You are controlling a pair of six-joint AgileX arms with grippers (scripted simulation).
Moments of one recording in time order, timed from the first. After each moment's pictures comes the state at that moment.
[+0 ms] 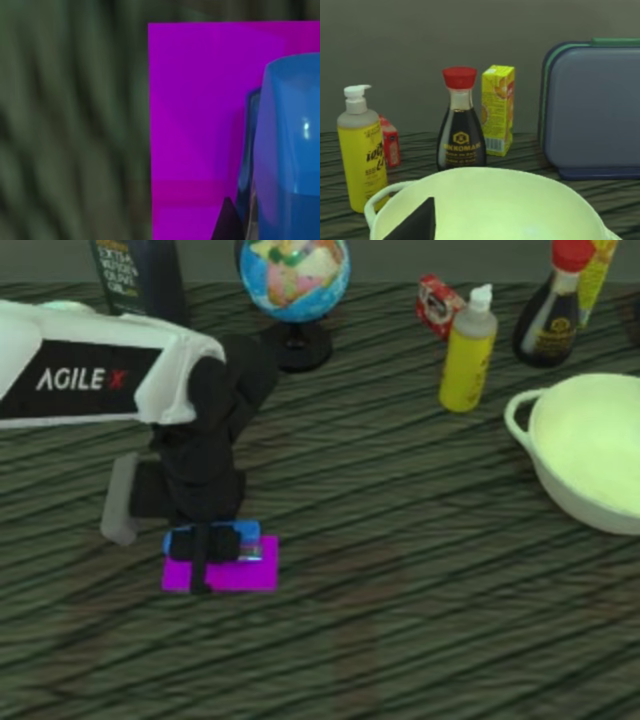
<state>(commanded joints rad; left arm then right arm) -0.49 2.05 1.31 -0.82 -0.02 -2.03 0.00 0.00 0.00 0.00 0.00 0.00</state>
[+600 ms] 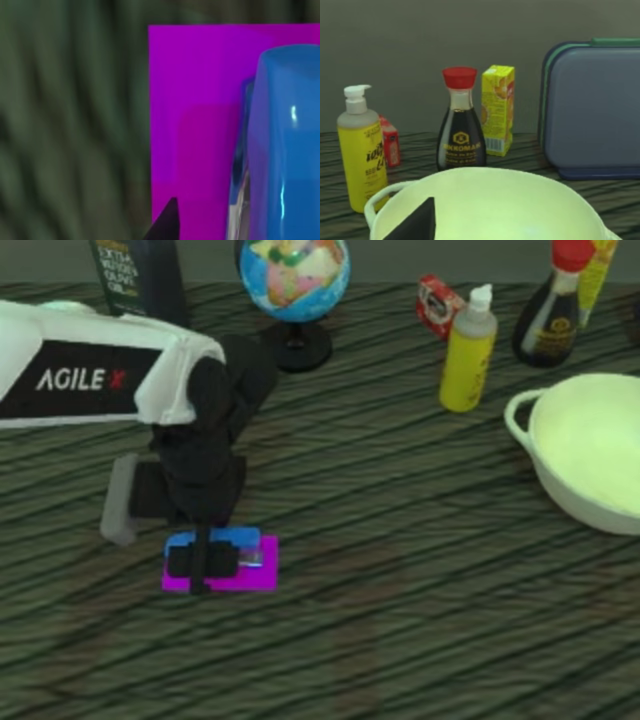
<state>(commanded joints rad) -0.49 2.05 1.31 -0.82 -0.02 -2.03 0.00 0.00 0.00 0.00 0.00 0.00</state>
